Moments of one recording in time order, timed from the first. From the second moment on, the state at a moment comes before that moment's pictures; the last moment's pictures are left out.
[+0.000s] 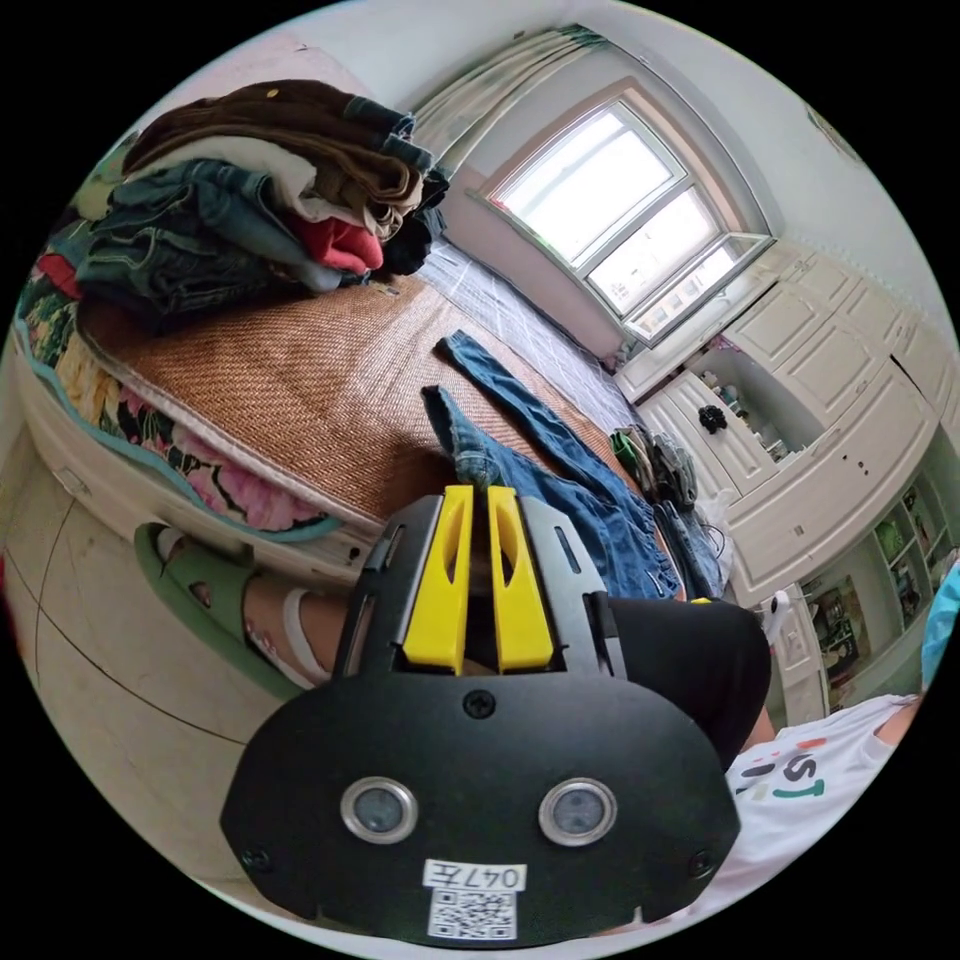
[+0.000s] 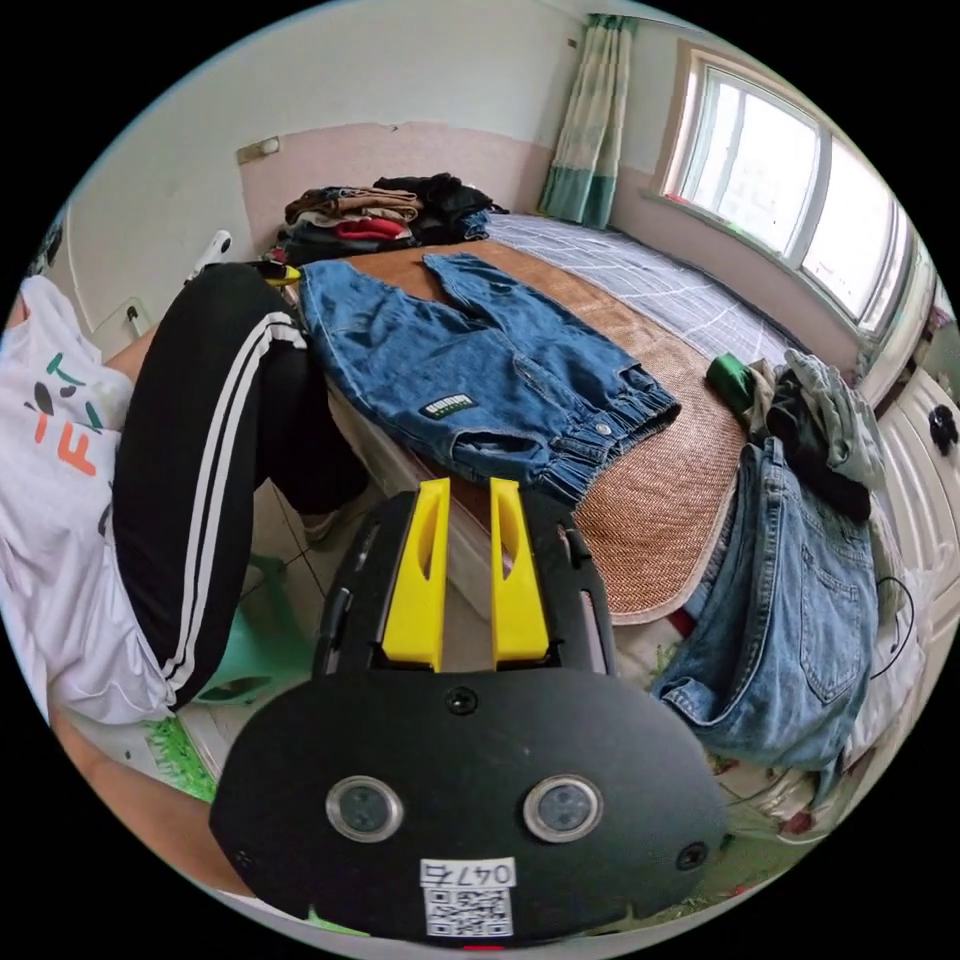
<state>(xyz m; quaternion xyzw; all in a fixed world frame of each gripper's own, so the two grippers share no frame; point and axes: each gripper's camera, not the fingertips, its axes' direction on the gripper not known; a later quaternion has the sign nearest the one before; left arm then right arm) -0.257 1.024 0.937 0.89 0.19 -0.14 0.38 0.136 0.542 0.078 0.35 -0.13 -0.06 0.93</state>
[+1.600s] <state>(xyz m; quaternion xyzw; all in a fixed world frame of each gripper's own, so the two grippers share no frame) -0.302 1.003 0.852 0.90 0.21 -0.15 0.36 0.056 0.500 0.039 0.37 -0.06 -0.08 0.92</state>
